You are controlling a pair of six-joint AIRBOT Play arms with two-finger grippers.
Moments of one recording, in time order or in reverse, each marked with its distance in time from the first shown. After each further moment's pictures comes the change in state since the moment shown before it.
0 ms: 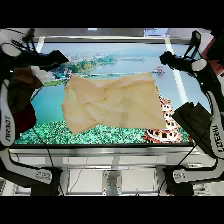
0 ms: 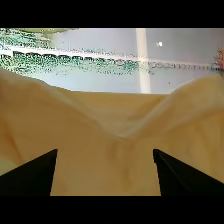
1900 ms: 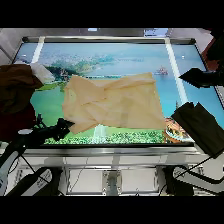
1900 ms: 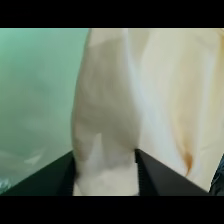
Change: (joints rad) left arm 0.181 0.557 -1.519 -0.470 0.365 0.167; right arm -0.308 0.238 -0.090 0.076 0.639 -0.134
